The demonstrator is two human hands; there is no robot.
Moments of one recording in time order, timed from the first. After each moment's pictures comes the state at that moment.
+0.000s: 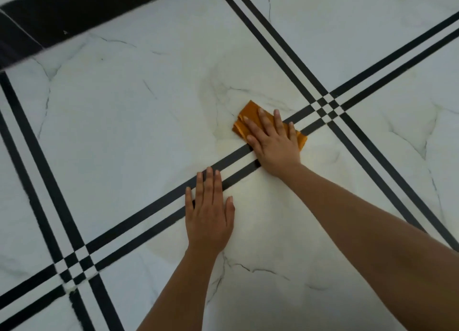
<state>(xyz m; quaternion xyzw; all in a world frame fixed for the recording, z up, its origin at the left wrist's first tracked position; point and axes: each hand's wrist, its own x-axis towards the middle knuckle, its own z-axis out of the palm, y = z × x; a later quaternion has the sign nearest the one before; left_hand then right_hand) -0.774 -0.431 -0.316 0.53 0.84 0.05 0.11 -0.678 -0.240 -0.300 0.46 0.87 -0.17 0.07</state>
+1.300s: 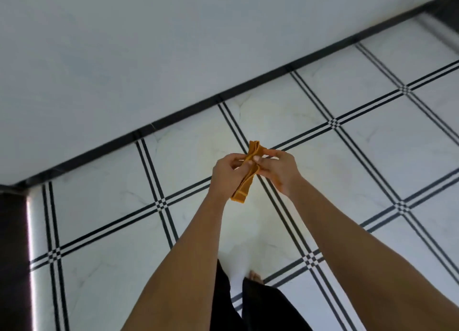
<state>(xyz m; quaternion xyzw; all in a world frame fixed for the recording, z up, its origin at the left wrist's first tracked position) -0.588 -0.430 0.391 0.27 0.76 0.43 0.41 -0.482 -0.345 0.396 0.52 0.39 -0.73 -0.20</state>
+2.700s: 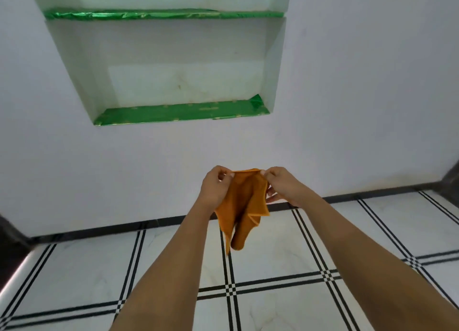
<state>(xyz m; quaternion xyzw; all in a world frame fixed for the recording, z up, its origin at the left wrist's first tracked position) -0.538 -0.211 0.634 0.27 0.79 0.53 0.14 -0.424 -0.077 0.659 0.31 0.78 -0.55 -0.08</state>
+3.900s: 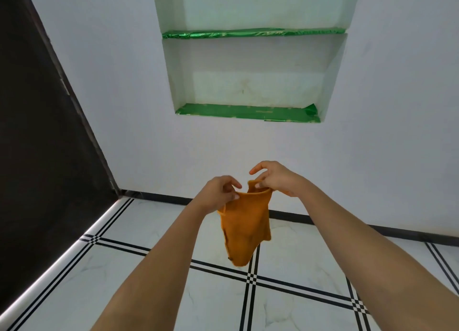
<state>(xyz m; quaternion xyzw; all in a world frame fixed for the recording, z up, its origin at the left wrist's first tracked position) -0.404 -0.321 0.662 0.28 0.87 0.39 0.11 -0.361 -0.146 0.696 0.11 0.90 -0.43 0.04</state>
